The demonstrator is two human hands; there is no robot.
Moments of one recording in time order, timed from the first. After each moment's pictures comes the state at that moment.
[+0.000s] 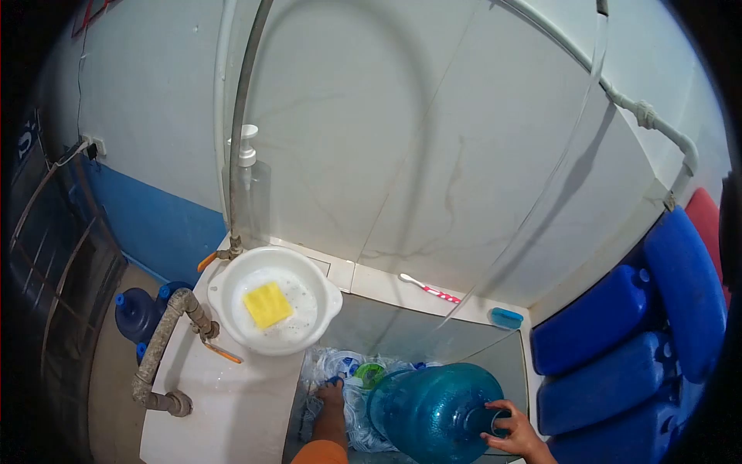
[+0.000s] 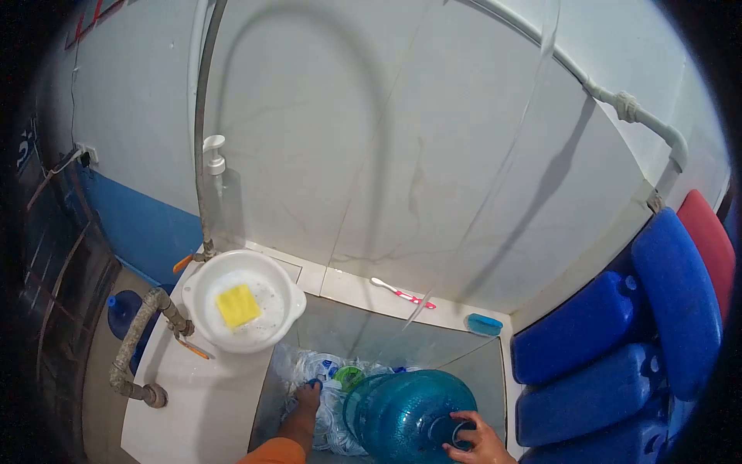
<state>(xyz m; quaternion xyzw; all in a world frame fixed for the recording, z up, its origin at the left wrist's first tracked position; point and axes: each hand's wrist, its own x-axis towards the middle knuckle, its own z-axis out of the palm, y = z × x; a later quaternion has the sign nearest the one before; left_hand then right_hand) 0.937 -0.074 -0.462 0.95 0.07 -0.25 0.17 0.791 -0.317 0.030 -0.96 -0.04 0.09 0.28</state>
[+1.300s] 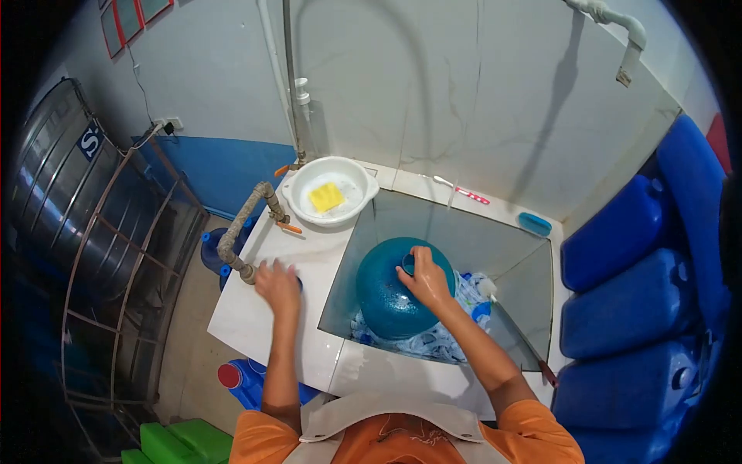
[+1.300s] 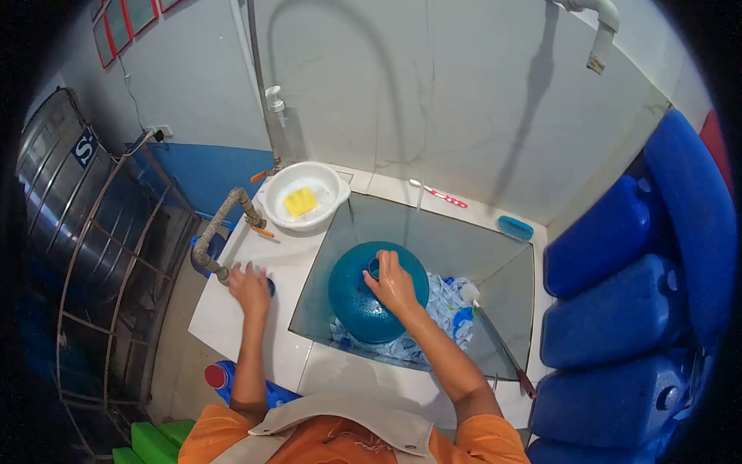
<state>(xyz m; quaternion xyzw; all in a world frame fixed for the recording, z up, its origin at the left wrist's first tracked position) 0.783 0.101 -0.083 0.93 0.25 0.26 0.10 0.850 -0.187 -0.063 -0.92 -0.23 -0.16 0.29</state>
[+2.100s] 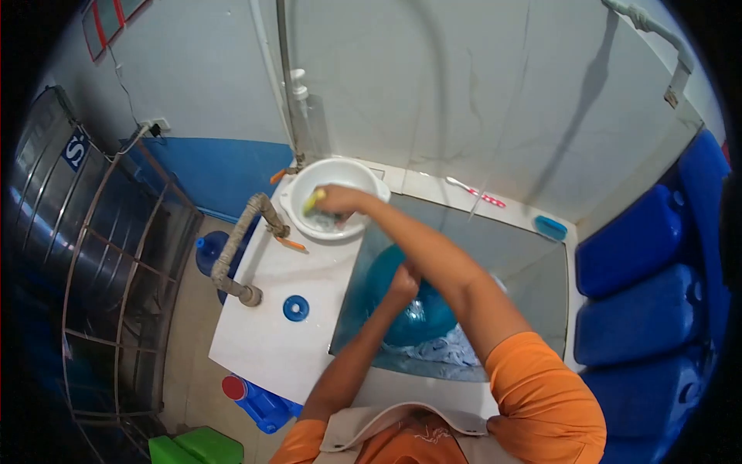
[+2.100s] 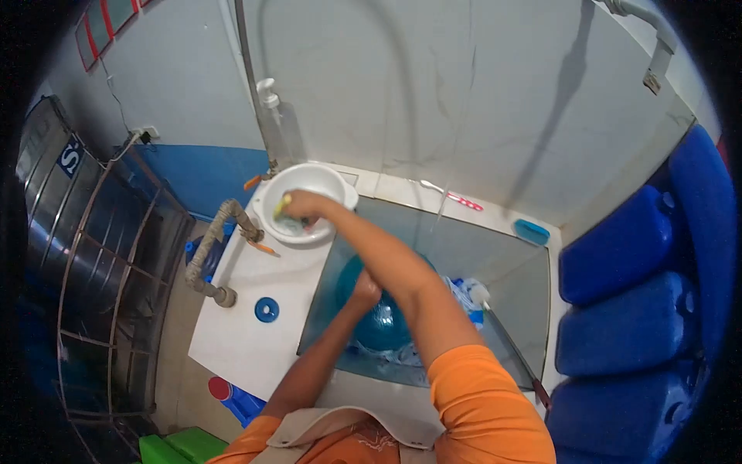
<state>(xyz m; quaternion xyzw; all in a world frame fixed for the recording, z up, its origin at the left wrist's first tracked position) 0.901 -0.069 -0.167 0.52 -0.15 0.06 0.84 1.034 0.014 -0.002 -0.80 -0.26 0.37 0.40</state>
